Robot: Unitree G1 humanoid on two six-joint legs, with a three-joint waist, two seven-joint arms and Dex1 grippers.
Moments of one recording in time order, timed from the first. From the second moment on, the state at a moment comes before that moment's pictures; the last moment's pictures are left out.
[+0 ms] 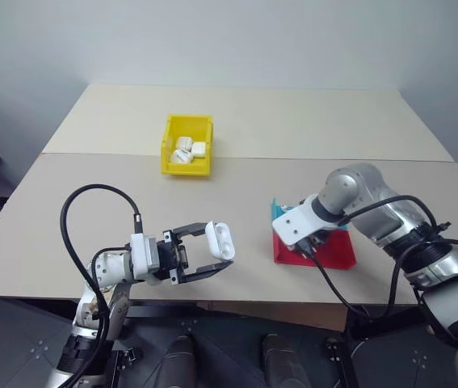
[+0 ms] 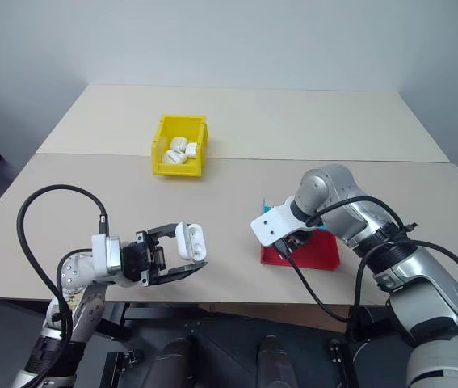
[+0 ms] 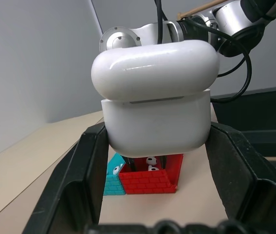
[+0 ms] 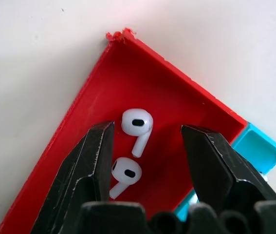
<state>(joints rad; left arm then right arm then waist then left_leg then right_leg) -0.15 0.41 -0.04 -0.15 -0.48 -0.28 -1.20 -0.93 -0.75 0.62 0.15 -0.35 0.03 1.54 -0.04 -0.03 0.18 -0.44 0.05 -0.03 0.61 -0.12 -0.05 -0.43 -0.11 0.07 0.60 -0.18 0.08</state>
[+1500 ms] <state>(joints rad) -0.14 0.46 -0.06 -0.17 -0.46 -0.28 -1.17 -0.92 -0.72 0.62 0.17 -0.37 -0.02 1.55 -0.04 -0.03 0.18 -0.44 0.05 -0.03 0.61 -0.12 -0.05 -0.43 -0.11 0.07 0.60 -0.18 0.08</state>
